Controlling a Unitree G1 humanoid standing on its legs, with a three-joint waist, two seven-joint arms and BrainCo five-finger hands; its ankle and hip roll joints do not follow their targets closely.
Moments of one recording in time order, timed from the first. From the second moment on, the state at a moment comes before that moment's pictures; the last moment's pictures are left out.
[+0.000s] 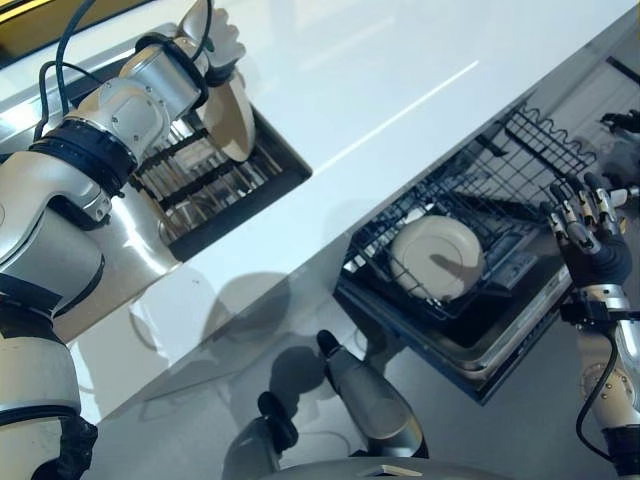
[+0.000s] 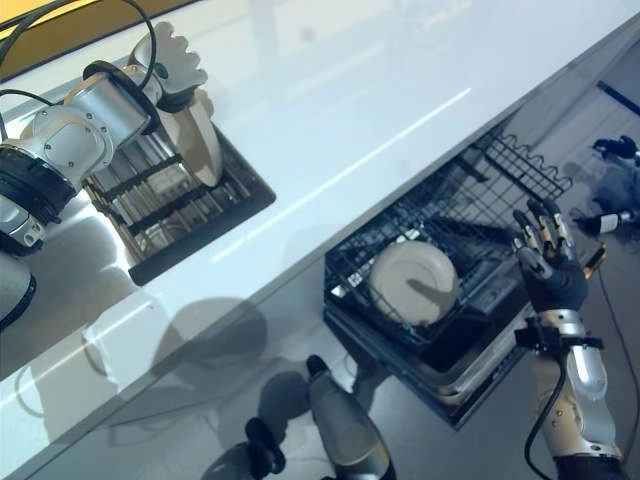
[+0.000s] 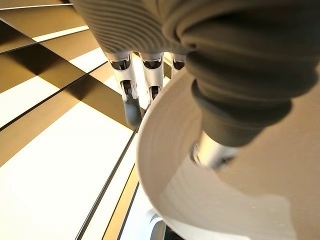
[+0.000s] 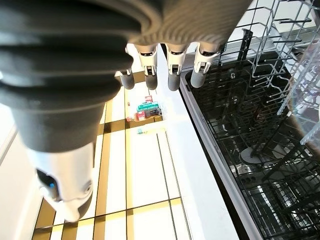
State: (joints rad) left arm -1.55 0.86 -1.16 0.81 1.17 -0.03 0.00; right arm 0.09 -0.65 -0.16 0.01 0.99 -0.35 0.18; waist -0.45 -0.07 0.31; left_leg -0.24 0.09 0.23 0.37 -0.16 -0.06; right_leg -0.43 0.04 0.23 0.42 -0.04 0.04
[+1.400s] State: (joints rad) left arm -1.07 1.07 -0.68 0.34 0.51 -0.22 0.42; right arm 0.14 -0.60 -0.16 0.02 0.93 -0.34 0.14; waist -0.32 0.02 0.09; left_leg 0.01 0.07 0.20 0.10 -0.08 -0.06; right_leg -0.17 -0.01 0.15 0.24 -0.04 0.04
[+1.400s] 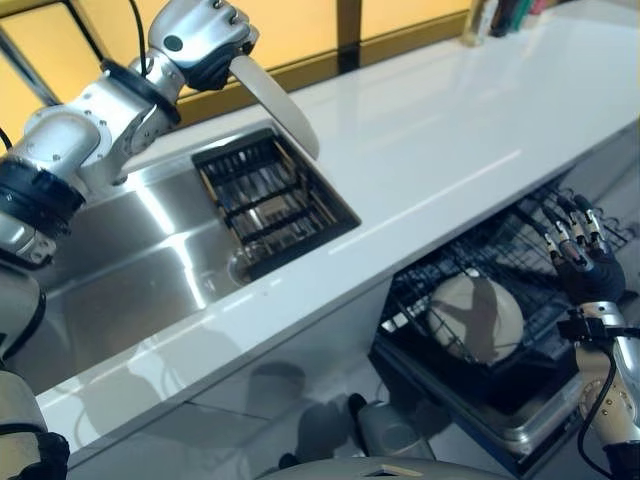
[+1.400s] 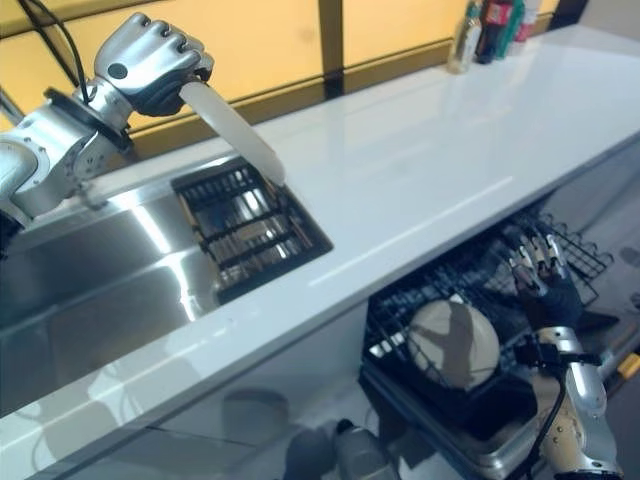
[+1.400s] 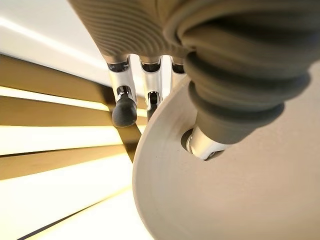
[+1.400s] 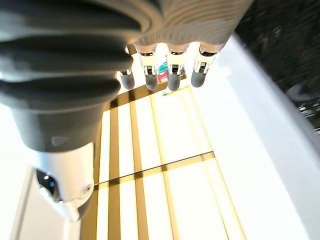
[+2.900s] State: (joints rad) left arm -0.37 0.35 -0.22 -0.10 -0.14 -0.25 0.11; right arm -0.17 -0.68 -0.01 -0.28 0.23 -0.13 0.06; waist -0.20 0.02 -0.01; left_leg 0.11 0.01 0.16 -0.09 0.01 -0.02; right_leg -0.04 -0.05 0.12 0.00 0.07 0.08
